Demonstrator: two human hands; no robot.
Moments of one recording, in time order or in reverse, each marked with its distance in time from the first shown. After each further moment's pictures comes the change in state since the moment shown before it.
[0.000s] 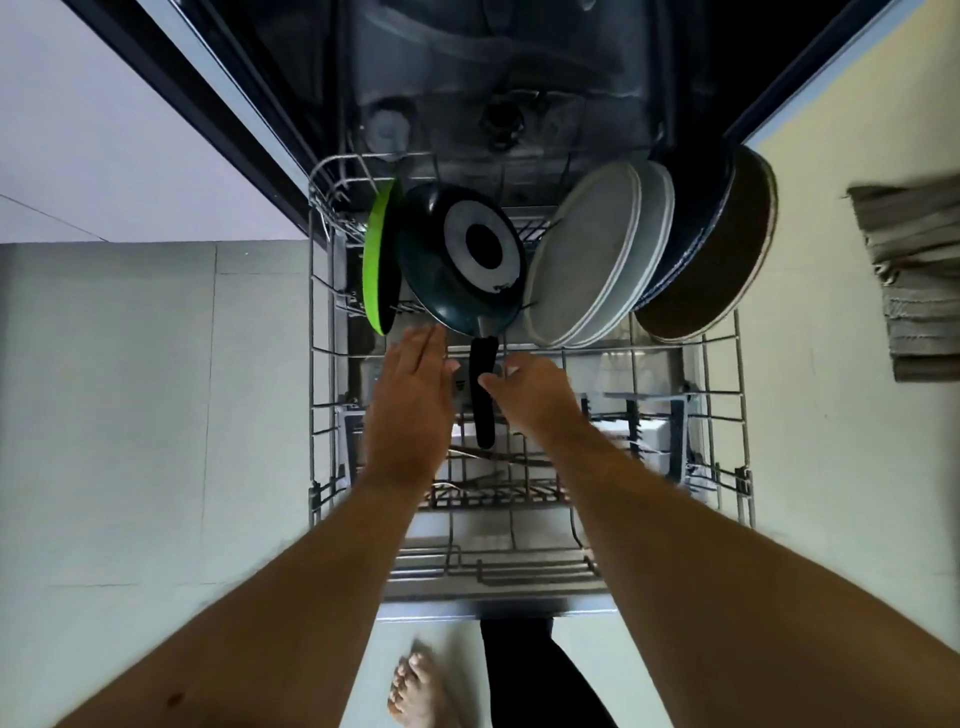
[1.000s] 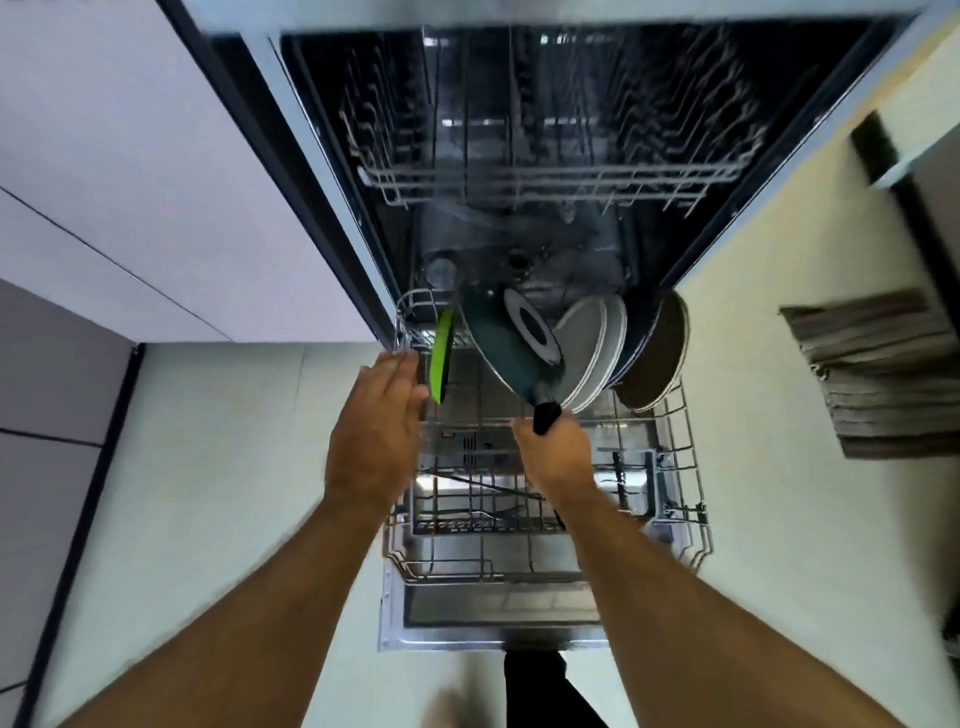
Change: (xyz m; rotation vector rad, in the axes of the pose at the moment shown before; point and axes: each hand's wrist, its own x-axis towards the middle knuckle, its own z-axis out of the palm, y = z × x) left_hand -0.054 0.036 -0.202 0.012 0.158 0.043; right_hand -0.160 -0.086 -0.053 0.283 0.208 0.063
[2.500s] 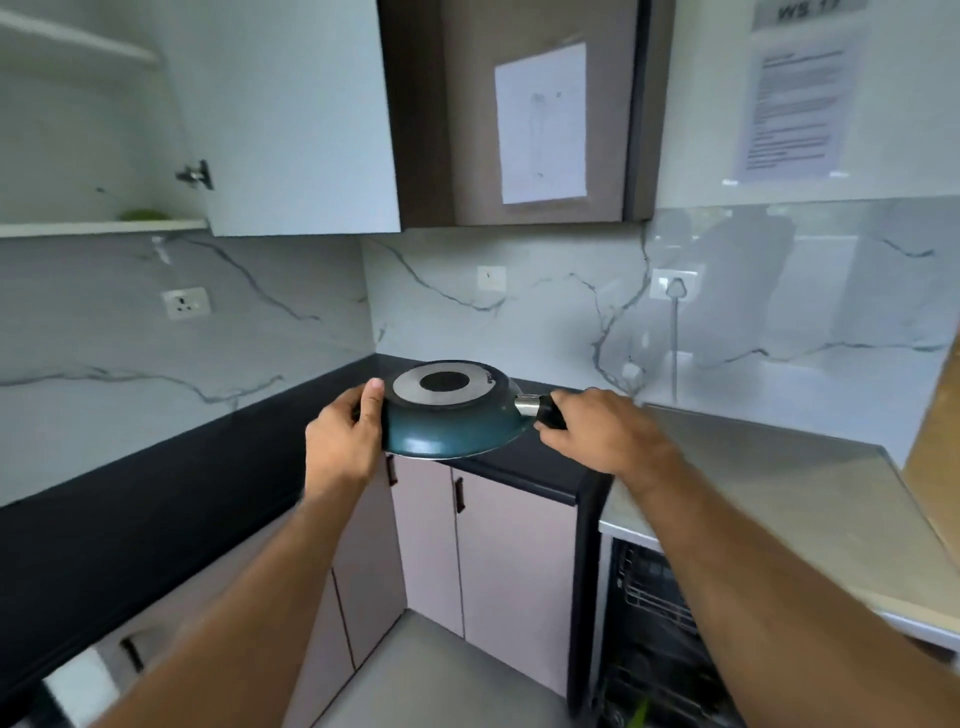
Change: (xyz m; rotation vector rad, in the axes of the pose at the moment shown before) left_hand -0.175 0.085 -0.623 -0.399 0.996 -0.293; right_hand -0.465 -0.461 -0.154 -0.862 0.305 -1.559
